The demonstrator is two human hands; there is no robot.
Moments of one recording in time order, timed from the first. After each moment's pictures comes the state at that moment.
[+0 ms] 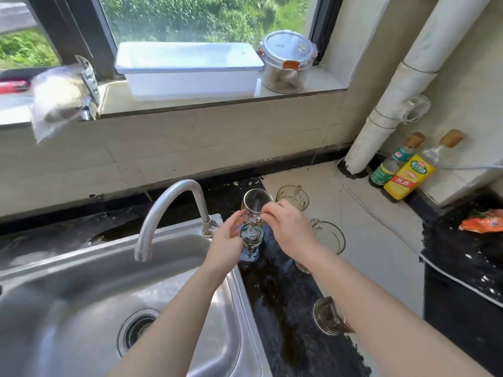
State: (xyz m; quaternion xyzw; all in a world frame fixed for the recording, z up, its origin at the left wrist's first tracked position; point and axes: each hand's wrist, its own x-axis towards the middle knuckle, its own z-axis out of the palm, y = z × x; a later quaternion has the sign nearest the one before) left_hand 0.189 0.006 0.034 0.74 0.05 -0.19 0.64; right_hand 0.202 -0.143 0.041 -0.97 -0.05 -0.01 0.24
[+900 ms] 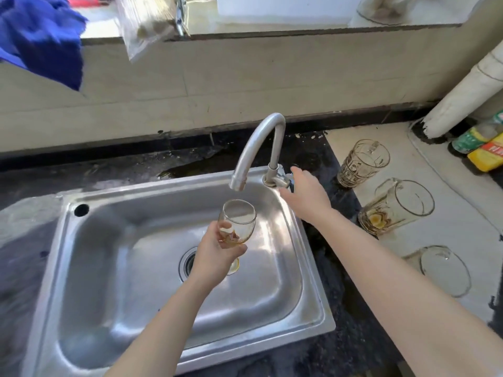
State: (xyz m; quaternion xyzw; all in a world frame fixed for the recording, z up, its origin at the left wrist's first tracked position) left_hand 0.099 0.155 -0.042 0.74 0.20 -0.16 0.63; right_hand 0.206 -0.033 -0.011 -0.97 0.04 0.11 0.22
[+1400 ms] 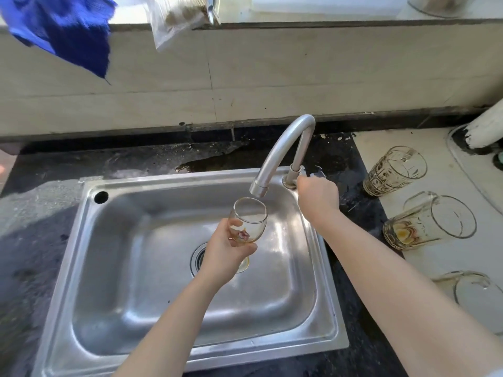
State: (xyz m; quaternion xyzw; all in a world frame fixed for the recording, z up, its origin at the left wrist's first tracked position) left_hand 0.107 0.162 -0.047 0.72 0.23 -0.15 0.64; right_hand 0.227 -0.014 -0.026 -0.99 -0.09 0.07 -0.06
